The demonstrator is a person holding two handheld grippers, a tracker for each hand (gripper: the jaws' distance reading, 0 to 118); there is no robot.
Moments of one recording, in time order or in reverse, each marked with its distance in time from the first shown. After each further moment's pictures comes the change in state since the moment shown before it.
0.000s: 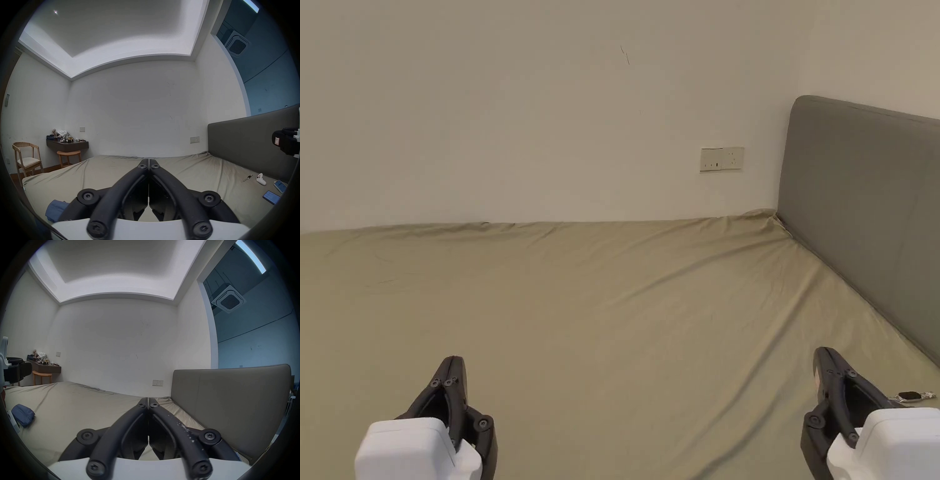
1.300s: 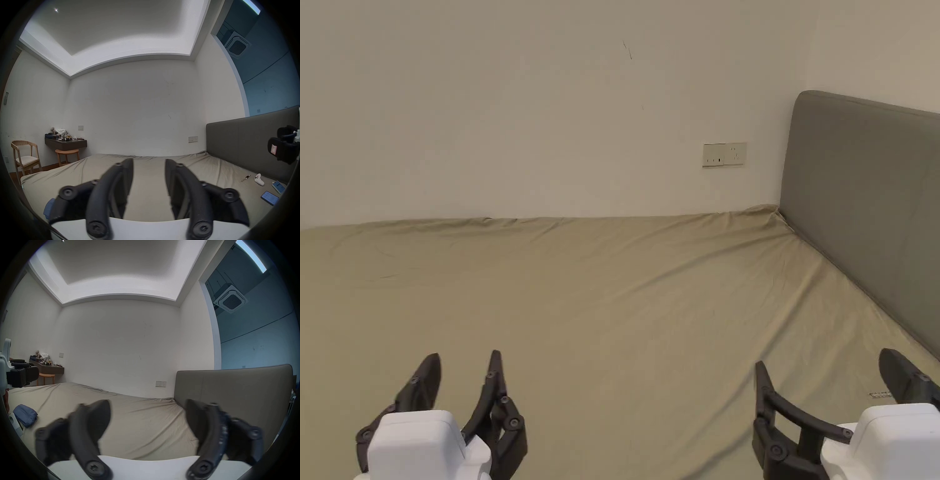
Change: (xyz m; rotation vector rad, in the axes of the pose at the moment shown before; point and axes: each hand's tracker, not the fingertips) left arm 0.001 -0.001 0.001 -0.008 -0.014 0.013; right arm -0.006 0.002 0.004 0.018 0.029 -0.001
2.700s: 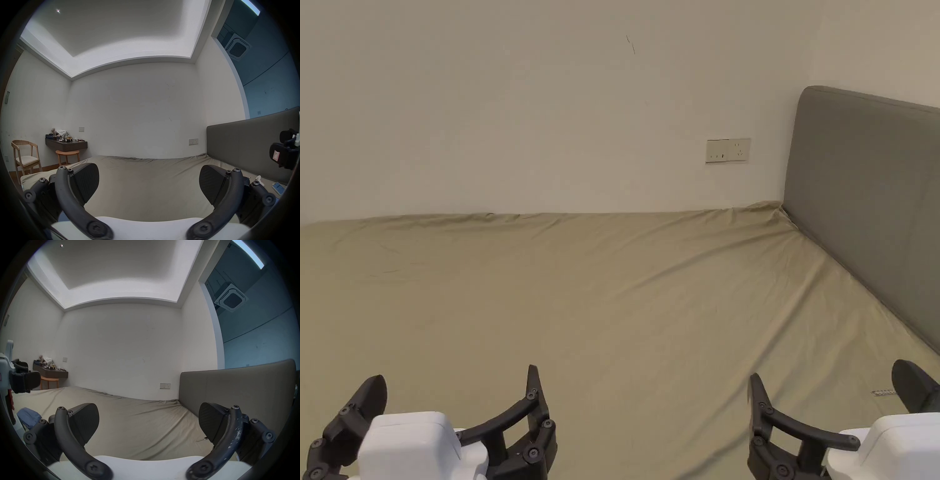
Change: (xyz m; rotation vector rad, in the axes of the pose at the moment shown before) left arm 0.000 0.002 0.004 0.024 0.006 0.006; right arm 0.004 -0.008 0.003 0.023 0.057 -0.066
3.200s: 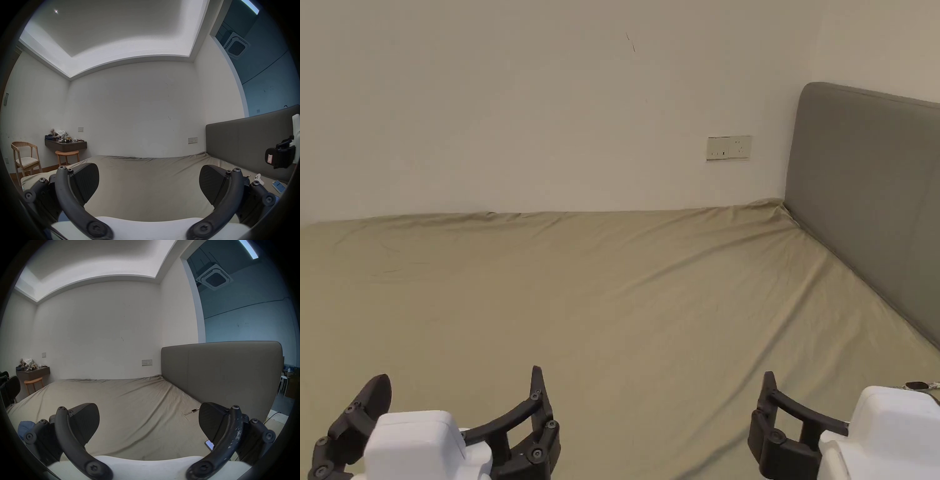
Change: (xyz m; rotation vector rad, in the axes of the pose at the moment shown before) left arm 0.004 -0.001 -0.001 -0.011 -0.008 -0.015; right arm -0.013 0.011 -0.015 -0.252 -0.230 -0.071
